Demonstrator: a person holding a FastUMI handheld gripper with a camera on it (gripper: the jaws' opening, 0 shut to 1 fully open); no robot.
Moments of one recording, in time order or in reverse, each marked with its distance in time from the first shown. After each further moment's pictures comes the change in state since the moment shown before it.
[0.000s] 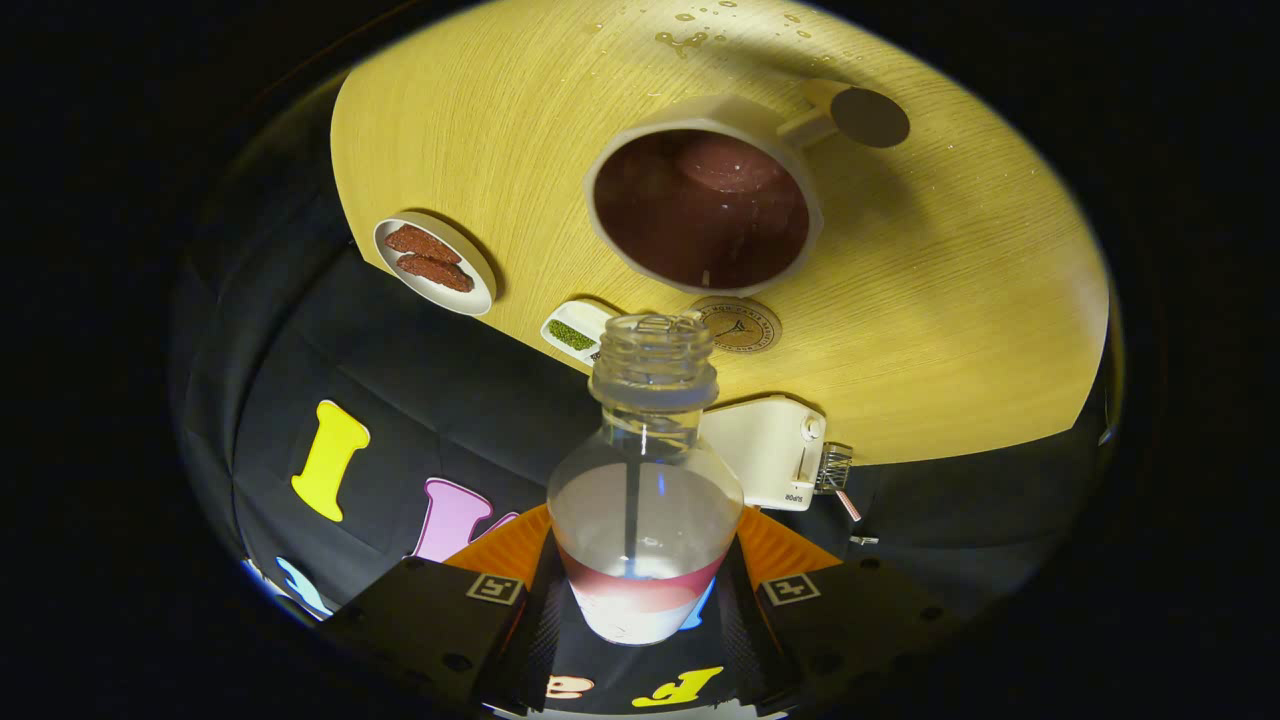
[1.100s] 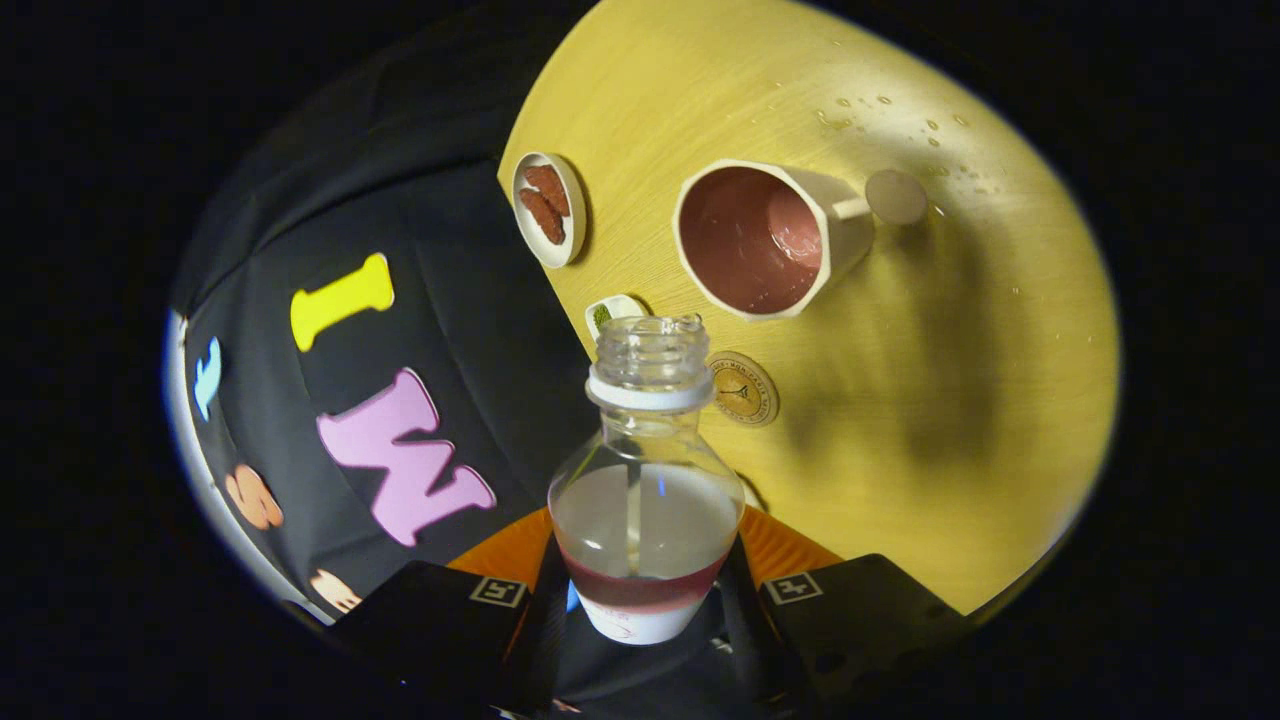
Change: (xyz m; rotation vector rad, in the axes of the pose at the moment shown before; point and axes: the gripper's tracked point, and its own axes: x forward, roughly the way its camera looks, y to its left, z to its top) arm -0.009 -0.059 0.001 -0.747 -0.196 0.073
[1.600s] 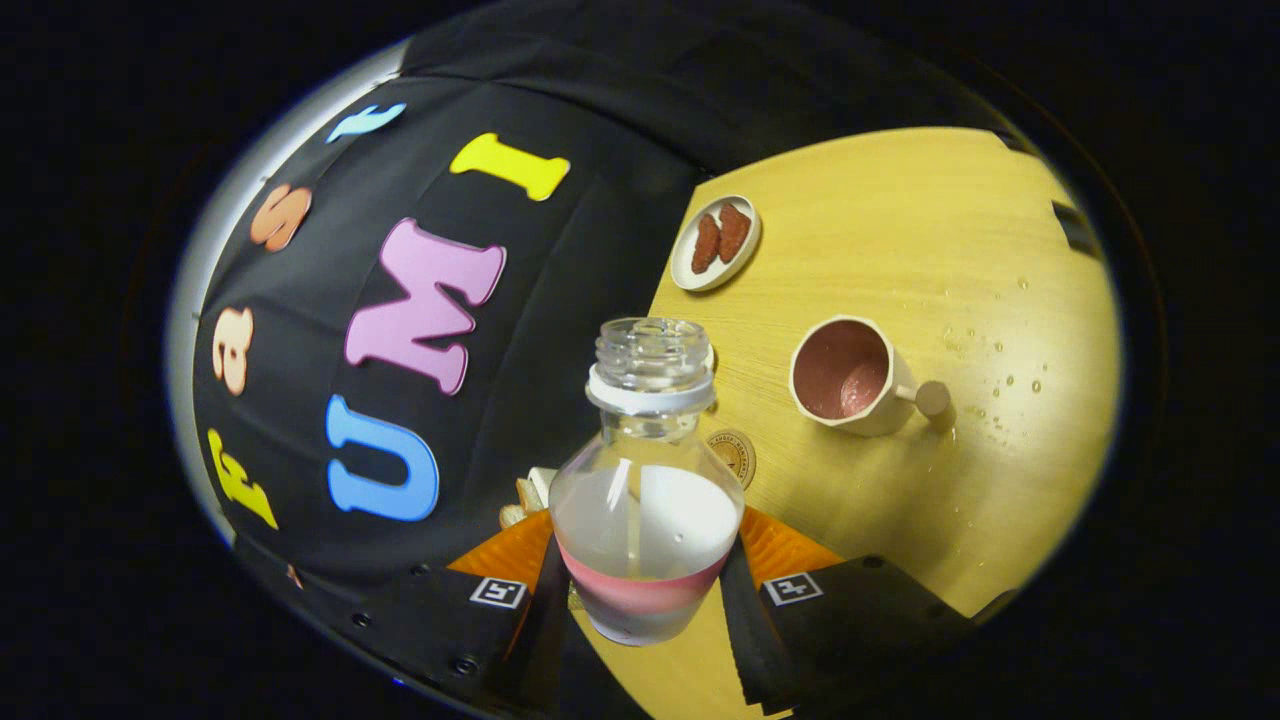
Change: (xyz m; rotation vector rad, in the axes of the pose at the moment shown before) arm -0.039 0.003 -0.020 -0.759 -0.162 0.048
